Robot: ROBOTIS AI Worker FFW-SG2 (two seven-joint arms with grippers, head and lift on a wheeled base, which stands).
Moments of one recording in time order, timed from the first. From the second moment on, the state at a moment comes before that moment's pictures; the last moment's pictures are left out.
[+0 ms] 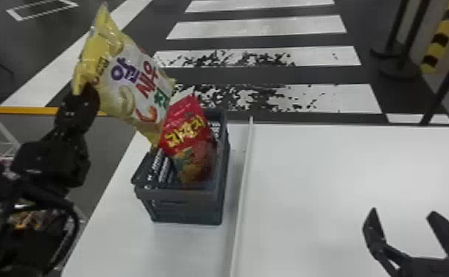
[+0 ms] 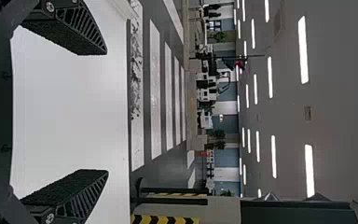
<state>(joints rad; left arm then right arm) 0.47 0.11 0.34 -2.32 0.27 0.04 -0.19 0.54 -0.15 0.11 -1.81 -0.12 -0.26 -0.11</state>
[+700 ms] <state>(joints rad) 0.46 0.07 0.17 -2.22 0.51 -0.13 -0.33 0.53 -0.15 0.10 -1.81 -0.12 -0.26 -0.11</state>
